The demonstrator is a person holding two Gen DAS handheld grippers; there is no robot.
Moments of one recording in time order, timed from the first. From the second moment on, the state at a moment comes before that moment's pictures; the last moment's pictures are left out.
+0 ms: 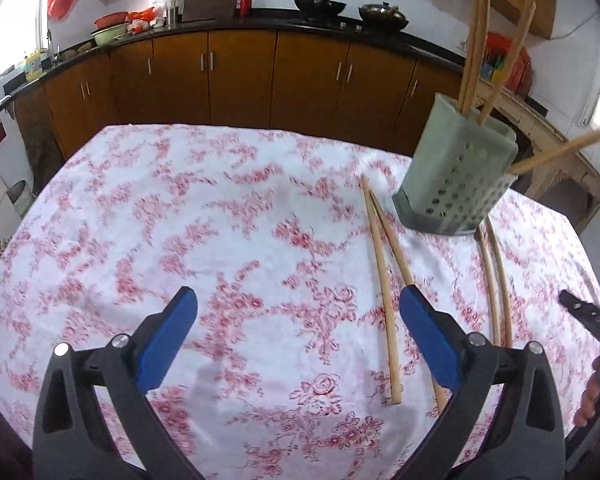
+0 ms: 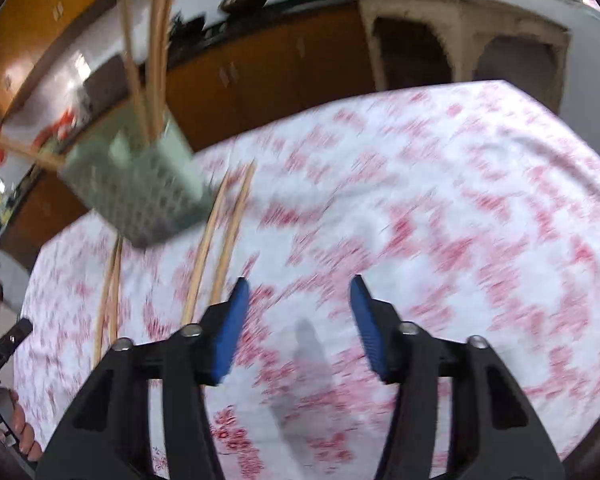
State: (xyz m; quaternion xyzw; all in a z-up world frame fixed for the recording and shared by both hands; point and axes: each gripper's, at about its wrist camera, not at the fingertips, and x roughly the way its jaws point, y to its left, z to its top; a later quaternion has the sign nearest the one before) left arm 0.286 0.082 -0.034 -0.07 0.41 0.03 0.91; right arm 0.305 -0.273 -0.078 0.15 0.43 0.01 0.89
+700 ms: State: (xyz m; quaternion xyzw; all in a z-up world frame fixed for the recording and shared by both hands) left arm 0.300 0.045 -0.064 -0.05 0.42 -0.02 0.91; right arm 0.327 -0.247 -0.114 0.08 0.44 -0.02 0.89
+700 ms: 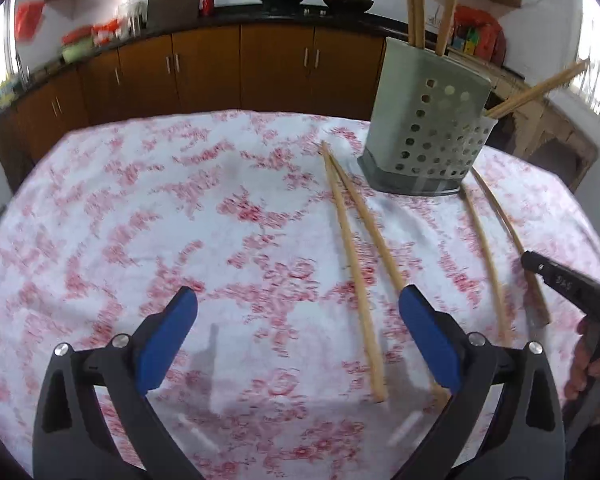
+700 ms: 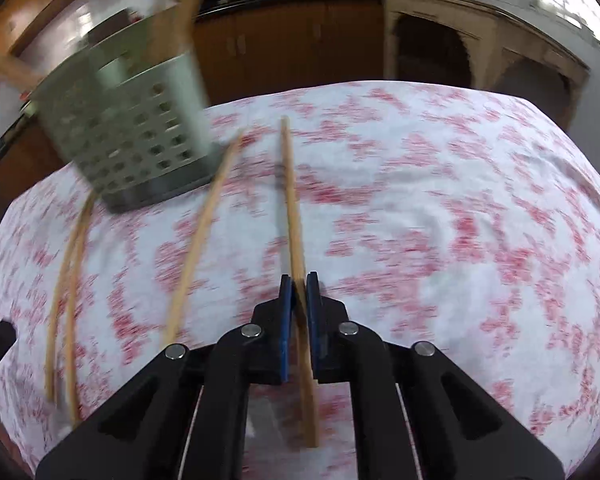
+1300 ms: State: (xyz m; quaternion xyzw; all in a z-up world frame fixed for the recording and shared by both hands) left arm 0.328 0.017 -0.095 0.01 0.44 -0.01 0.90; right arm 0.346 -0.282 -0.116 0.05 0.43 -0.04 0.90
